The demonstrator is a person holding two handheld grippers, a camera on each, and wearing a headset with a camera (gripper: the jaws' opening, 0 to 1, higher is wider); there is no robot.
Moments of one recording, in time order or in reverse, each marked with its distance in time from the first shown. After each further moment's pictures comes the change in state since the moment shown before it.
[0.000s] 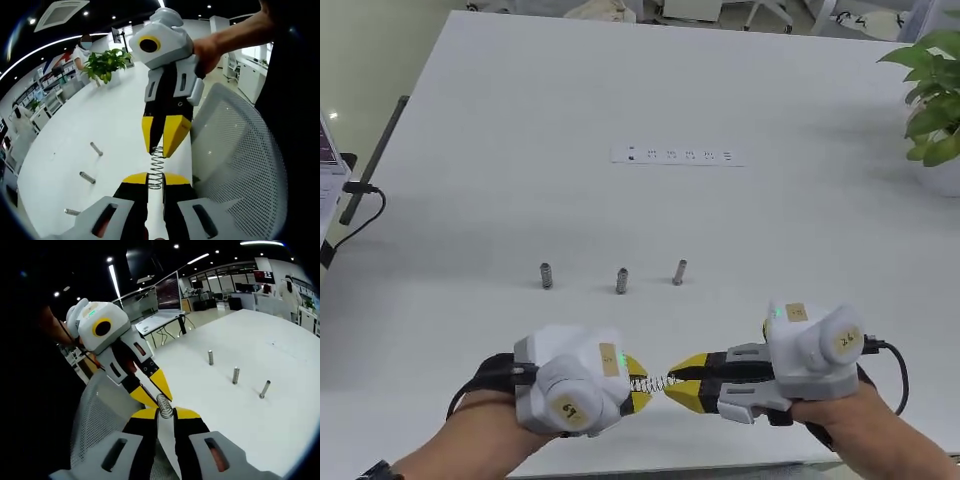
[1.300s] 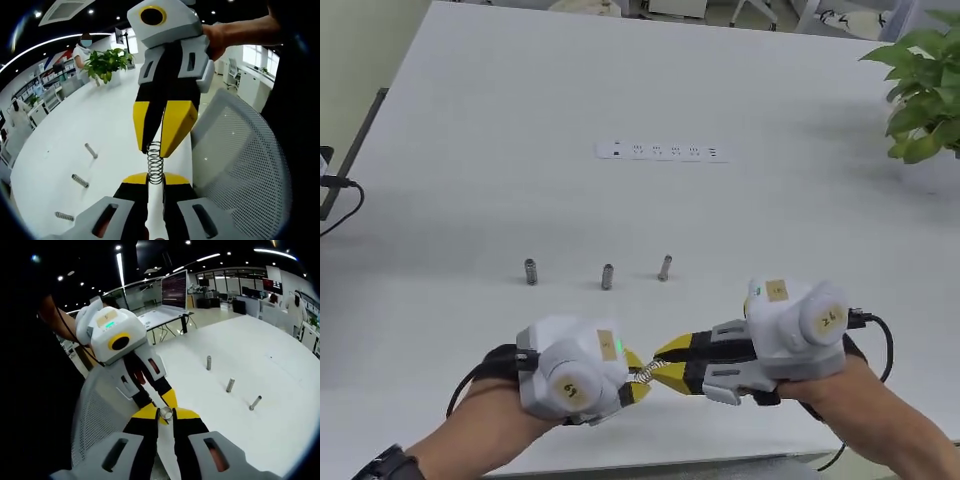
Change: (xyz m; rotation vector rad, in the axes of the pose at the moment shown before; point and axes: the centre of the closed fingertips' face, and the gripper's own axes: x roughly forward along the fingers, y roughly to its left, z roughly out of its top) left arm 0.021 0.002 0.005 -0.062 -0.041 -0.028; right arm -0.009 0.001 0.018 -0.118 0.082 -0.040
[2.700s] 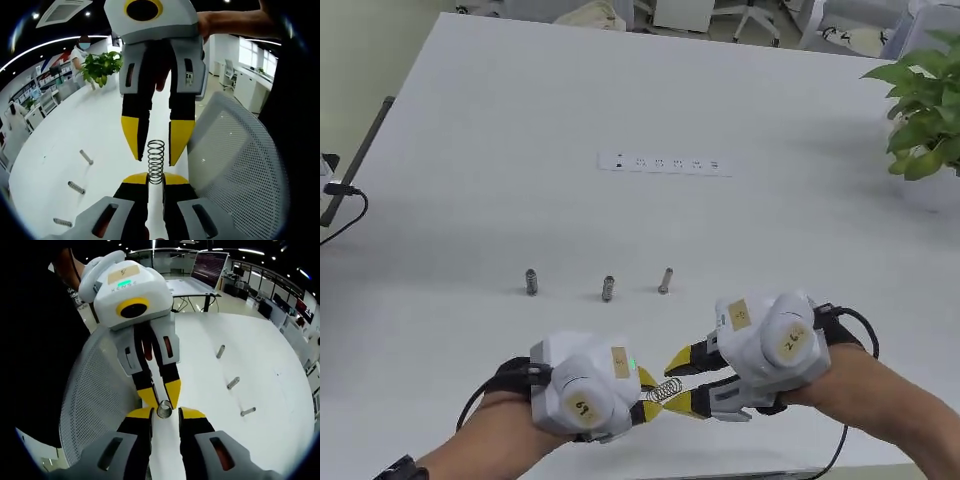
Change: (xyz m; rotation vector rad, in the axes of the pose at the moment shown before) left arm 0.006 -0.009 0.011 0.021 -0.020 -0.029; right arm -0.001 0.000 -0.025 -0.302 0.303 0.053
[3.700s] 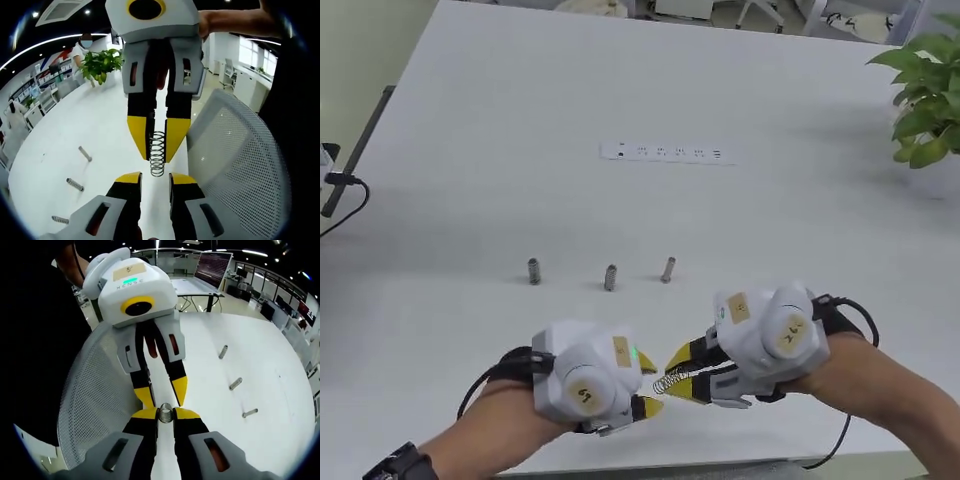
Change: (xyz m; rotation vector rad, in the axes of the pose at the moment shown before) left arm 0.000 0.000 -0.009 -0.008 0.019 -0.003; right arm 0.003 0.001 -0.004 -0.005 -0.013 0.009
